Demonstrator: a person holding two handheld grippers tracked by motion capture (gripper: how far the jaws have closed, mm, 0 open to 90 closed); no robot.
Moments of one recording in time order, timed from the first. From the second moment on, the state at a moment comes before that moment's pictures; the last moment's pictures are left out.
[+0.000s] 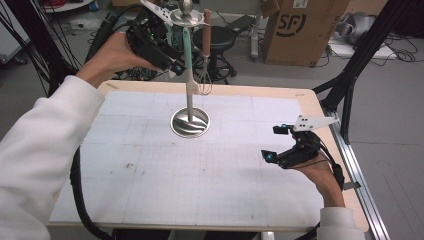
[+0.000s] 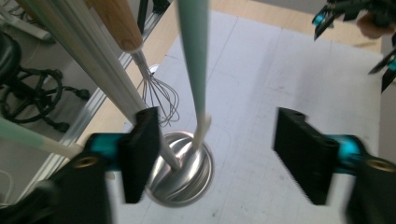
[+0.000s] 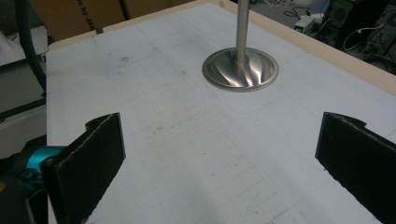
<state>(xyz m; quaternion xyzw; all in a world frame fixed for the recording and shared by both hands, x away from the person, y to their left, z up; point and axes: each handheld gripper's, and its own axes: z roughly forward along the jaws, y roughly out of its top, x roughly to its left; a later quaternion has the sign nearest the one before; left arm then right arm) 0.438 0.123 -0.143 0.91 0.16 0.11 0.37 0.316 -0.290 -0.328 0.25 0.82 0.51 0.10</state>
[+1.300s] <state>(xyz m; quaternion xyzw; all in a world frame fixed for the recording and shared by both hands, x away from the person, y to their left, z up) 0.320 0.277 -0.305 0.82 0.18 0.16 0.52 0.300 -0.293 -0.356 0.30 0.79 0.52 0.15</state>
